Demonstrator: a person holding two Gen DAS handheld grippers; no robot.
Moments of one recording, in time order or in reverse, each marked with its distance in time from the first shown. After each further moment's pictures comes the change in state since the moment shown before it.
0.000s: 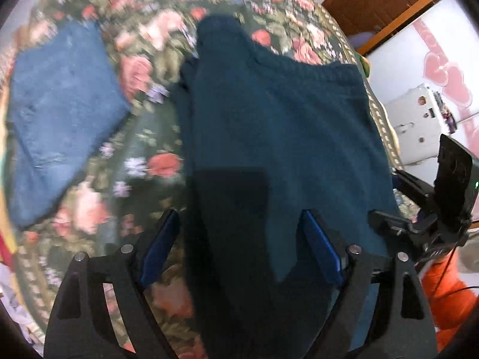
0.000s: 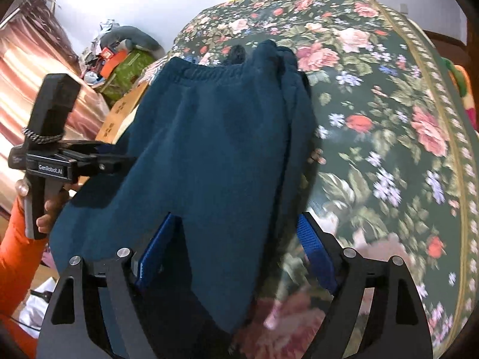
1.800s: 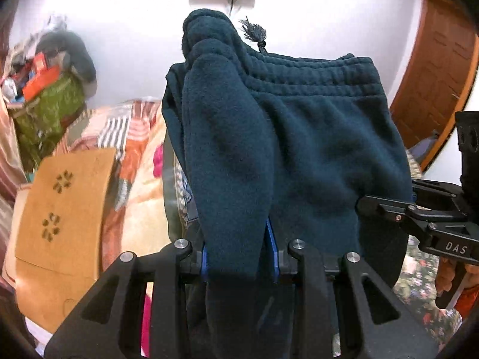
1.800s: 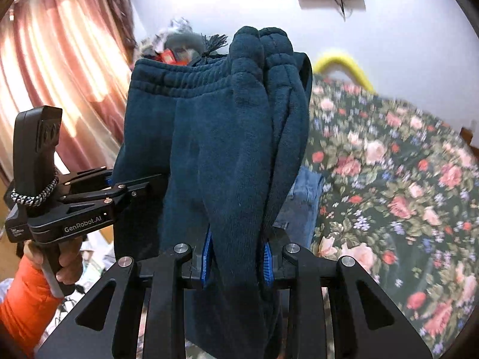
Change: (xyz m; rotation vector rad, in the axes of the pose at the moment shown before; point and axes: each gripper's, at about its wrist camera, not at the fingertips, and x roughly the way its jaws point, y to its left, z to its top) left arm -0.159 0.199 0.044 -0.142 -0.575 0.340; right arm 0.132 0.184 0.216 -0.353 -0.126 0.035
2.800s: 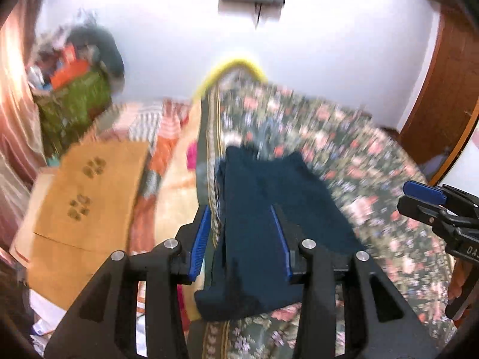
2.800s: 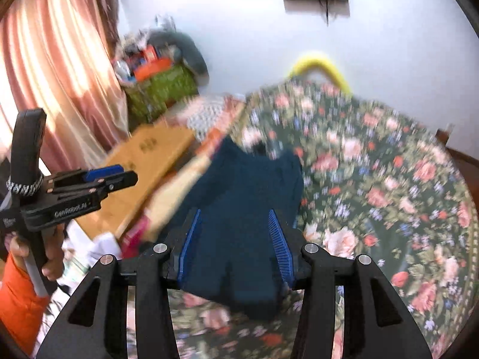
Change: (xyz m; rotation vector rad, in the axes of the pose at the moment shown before) left arm -0.102 0.020 -0.023 -0.062 -0.096 0.080; right arm -0.082 0.057 -0.010 -0.026 -0.120 -0.114
